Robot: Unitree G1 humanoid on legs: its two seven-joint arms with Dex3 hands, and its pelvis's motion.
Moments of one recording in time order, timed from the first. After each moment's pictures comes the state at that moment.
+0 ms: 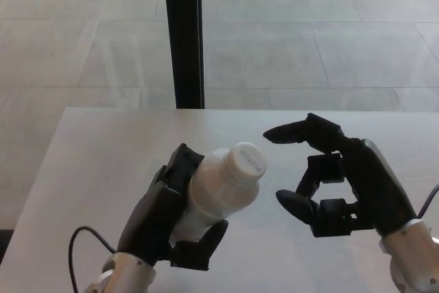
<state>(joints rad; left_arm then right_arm) -0.15 0.20 -0.27 0.06 0.31 -0.08 0.03 -0.20 -0.24 0.16 -0.09 -0.23 -0.14 0.08</state>
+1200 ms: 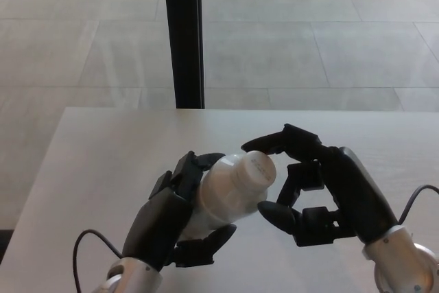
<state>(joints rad) -0.15 0.19 -0.29 0.09 0.39 -0.08 0.06 -0.20 -0.22 0.21 -0.07 -0.24 -0.18 0.08</state>
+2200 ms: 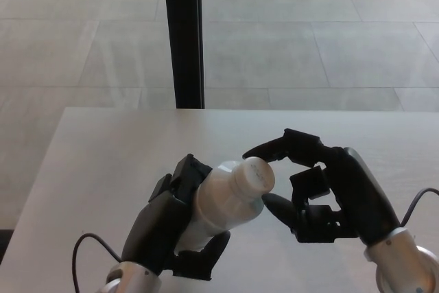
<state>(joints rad) -0.13 0.19 -0.29 0.08 0.39 -0.09 0.06 -0.19 -0.20 0.20 -0.08 -0.23 -0.19 0.08</state>
